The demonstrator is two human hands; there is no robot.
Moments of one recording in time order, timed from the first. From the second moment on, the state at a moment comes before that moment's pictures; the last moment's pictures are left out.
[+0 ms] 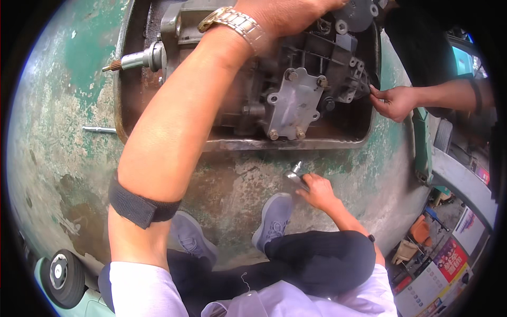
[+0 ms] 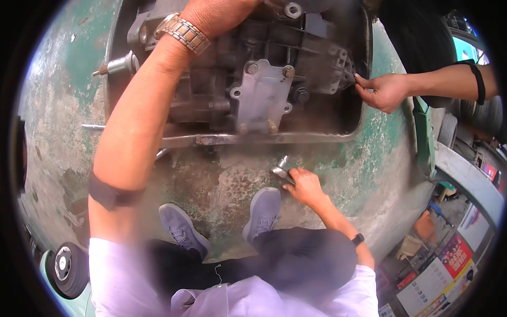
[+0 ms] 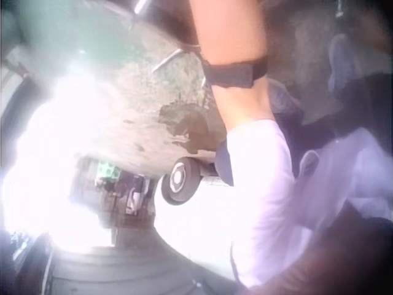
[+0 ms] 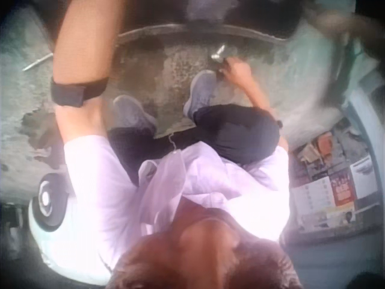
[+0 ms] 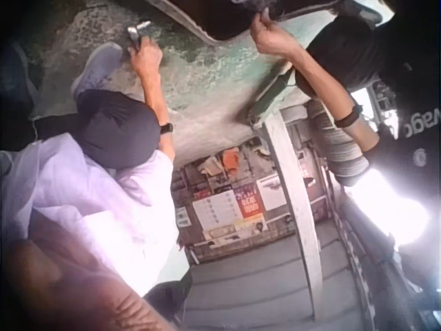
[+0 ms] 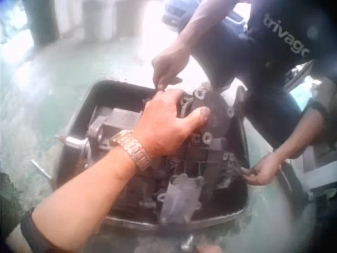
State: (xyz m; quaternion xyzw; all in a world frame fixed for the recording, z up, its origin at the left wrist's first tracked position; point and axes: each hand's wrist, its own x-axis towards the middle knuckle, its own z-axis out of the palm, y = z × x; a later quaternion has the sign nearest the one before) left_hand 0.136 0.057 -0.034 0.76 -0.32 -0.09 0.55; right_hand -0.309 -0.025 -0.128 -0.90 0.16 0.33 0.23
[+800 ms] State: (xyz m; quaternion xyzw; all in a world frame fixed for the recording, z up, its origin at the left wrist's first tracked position) left_hand 0.135 0.056 -0.038 0.77 -0.32 -0.04 0.56; right_hand -0.013 -0.027 -0.026 -0.97 0.10 -0.12 0.19
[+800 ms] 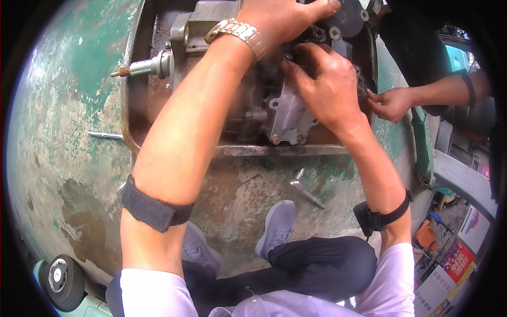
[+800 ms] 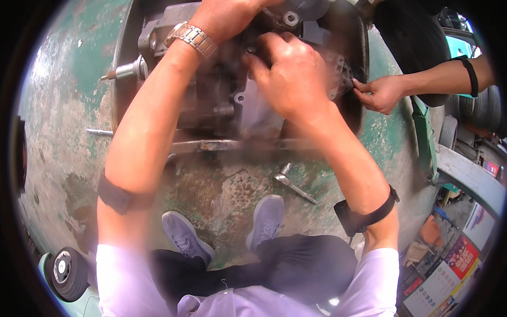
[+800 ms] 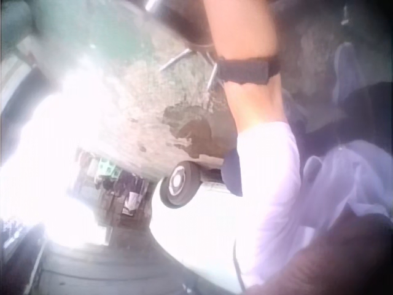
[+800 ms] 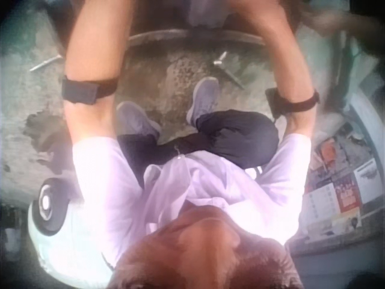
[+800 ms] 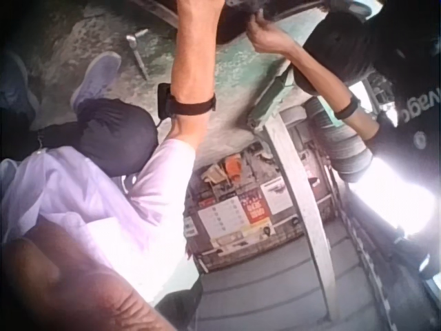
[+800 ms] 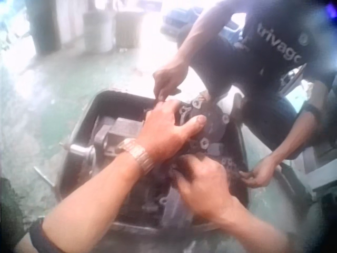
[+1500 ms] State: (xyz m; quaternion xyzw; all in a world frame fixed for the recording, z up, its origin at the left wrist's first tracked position) left_hand 0.134 0.060 -0.031 0.75 -0.32 -0.08 0.58; right_hand -0.017 -0.063 -0.005 -0.88 0.07 -0.32 0.33
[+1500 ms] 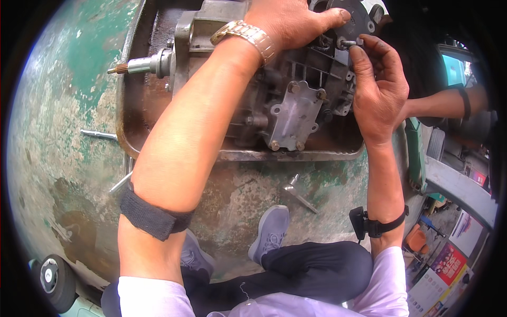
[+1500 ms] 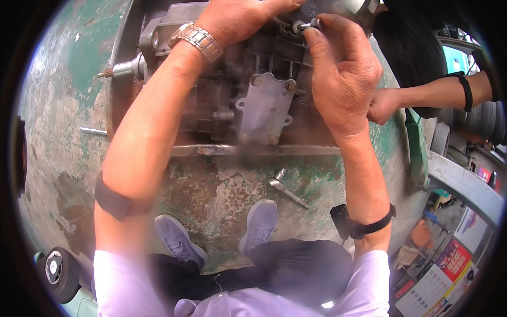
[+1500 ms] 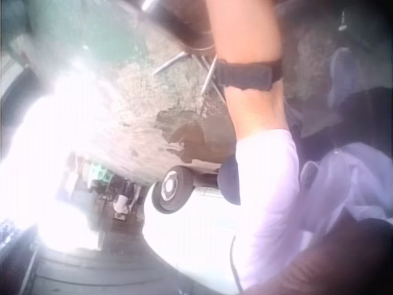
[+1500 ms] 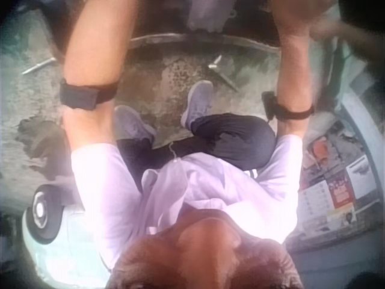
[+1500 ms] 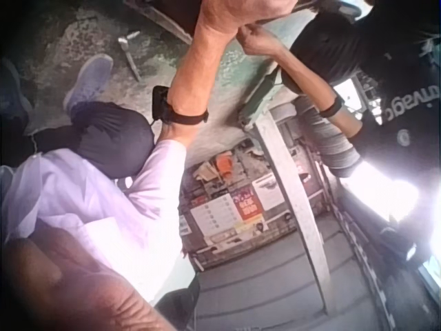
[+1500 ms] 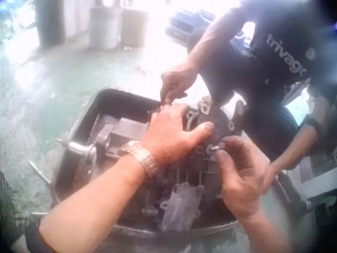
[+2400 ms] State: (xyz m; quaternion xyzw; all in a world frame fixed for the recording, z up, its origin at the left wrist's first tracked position) left_hand 0.131 0.070 -0.033 0.73 -0.36 -0.04 0.59; right_hand 0.030 -0.094 0.049 -0.89 0.13 -0.25 0.35
